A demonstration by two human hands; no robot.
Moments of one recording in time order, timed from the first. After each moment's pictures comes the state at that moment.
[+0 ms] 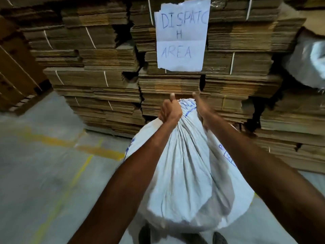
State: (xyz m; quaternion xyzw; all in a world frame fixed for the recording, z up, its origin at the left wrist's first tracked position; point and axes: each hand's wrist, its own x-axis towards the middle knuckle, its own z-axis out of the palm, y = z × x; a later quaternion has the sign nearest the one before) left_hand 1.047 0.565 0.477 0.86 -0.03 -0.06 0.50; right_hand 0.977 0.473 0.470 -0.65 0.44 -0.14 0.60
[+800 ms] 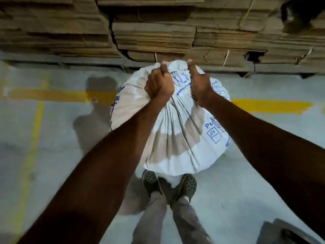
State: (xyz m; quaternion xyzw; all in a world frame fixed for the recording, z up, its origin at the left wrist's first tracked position) left_hand 1.213 0.594 0.007 0.92 -0.06 -0.19 0.33; right_hand 1.124 0.514 0.000 -0.58 0.60 -0.07 0.55
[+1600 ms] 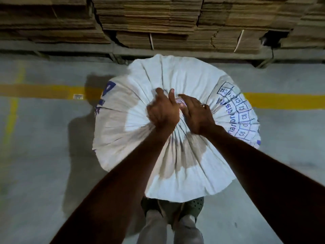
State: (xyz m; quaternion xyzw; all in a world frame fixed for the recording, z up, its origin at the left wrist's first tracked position) left_hand 1.160 0.621 -0.211 0.96 -0.21 -0.08 0.14; right_hand 1.055 0.545 -0.230 -0.92 0.30 0.03 0.25
